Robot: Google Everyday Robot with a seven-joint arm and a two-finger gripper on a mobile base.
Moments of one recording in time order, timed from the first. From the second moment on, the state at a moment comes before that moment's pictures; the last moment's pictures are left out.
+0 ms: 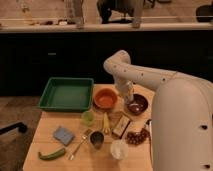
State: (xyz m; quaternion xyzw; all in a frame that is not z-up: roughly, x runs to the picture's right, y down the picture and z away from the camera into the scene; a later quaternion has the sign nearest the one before) arm 0.118 0.051 0.823 -0.37 -0.12 -0.61 0.69
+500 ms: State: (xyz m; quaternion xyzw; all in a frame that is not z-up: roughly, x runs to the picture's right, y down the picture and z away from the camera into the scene) arm 0.026 0.039 0.820 -0.32 -0.14 -0.68 0.64
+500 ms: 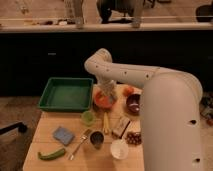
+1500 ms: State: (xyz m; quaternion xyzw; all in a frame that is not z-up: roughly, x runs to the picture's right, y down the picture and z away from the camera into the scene) arm -0.080 0.052 0.805 -0.26 -0.19 -0.76 0.56
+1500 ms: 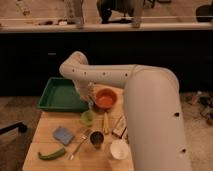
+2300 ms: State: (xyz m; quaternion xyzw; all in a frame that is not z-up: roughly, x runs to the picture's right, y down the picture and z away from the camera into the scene) arm -0.108 0.065 0.795 -0.24 -0.20 -0.79 0.53
